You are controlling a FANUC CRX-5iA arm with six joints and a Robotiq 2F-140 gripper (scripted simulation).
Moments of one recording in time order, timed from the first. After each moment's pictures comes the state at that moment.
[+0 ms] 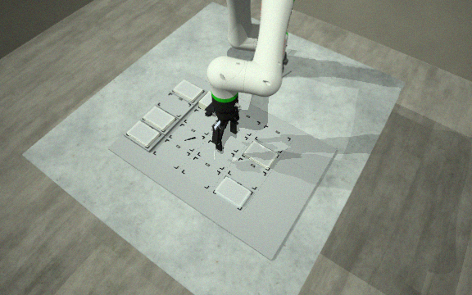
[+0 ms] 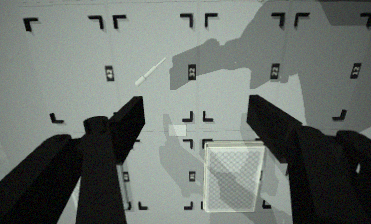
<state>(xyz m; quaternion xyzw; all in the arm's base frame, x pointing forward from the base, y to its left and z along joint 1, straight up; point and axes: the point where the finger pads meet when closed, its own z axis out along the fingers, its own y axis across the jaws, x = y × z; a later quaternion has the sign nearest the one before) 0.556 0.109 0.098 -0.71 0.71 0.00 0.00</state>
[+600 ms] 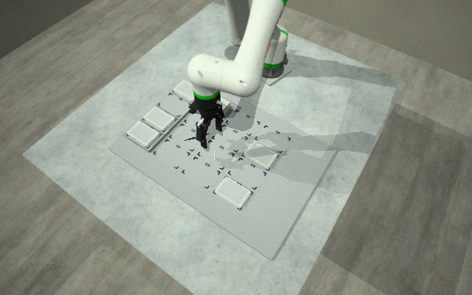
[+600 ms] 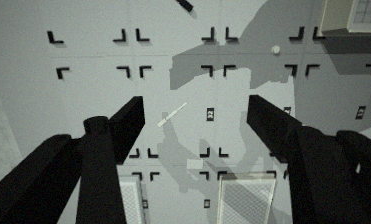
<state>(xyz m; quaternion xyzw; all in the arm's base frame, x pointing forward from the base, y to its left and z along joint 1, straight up) 0.582 0.050 0.098 -0.71 0.71 0.00 0.00</state>
